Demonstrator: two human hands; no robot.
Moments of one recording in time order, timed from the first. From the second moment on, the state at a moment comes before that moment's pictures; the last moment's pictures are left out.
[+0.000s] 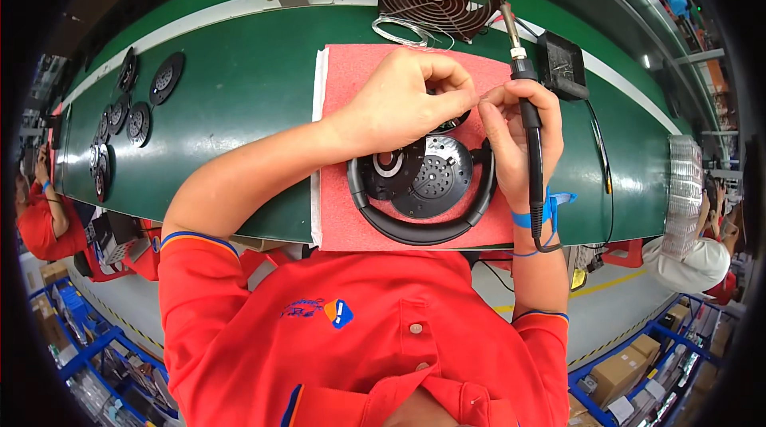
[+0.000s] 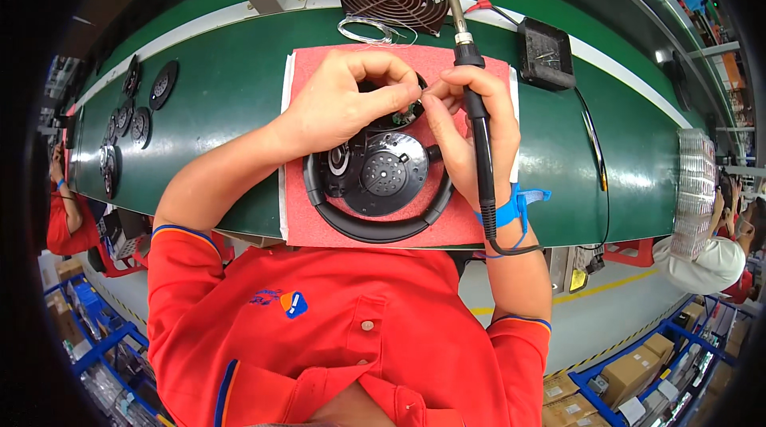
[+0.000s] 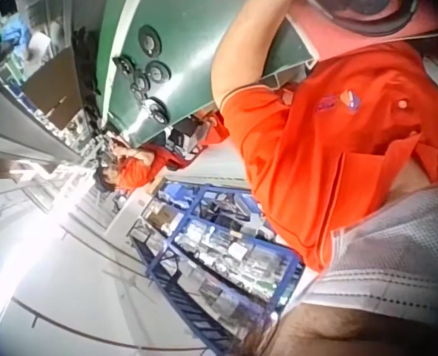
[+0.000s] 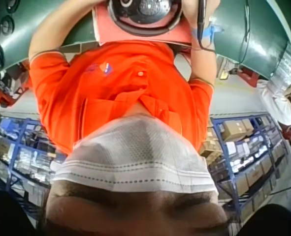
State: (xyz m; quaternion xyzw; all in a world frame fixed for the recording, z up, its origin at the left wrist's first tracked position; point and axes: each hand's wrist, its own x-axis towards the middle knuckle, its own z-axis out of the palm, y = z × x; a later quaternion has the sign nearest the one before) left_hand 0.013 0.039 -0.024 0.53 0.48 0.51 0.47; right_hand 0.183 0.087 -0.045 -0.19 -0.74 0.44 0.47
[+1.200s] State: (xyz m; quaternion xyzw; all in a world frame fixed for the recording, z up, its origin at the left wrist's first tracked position) left_hand 0.013 0.039 -0.026 0.51 0.48 0.52 0.49; right_hand 0.344 0.129 -0.064 -0.48 -0.80 -0.12 0.35
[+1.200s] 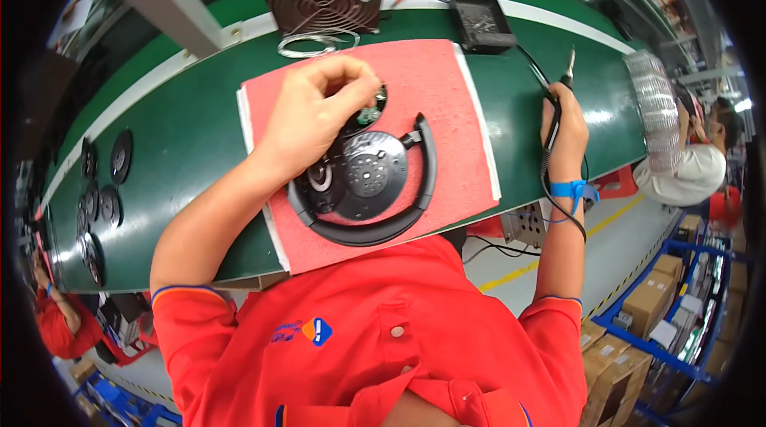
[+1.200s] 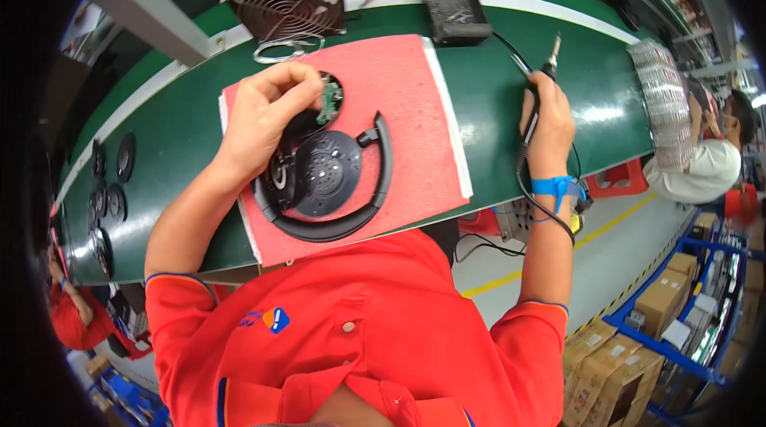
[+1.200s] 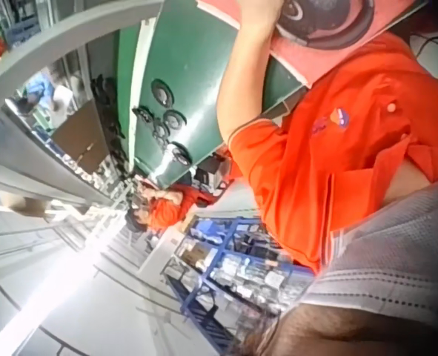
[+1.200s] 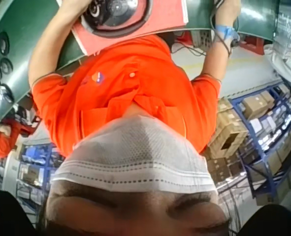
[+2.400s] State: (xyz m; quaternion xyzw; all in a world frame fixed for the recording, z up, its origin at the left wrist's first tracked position) left_hand -0.015 0.055 -0.051 0.69 0.56 0.41 0.21; right_hand 0.243 0.076 -0.007 -0.24 -0.75 0.32 0.53
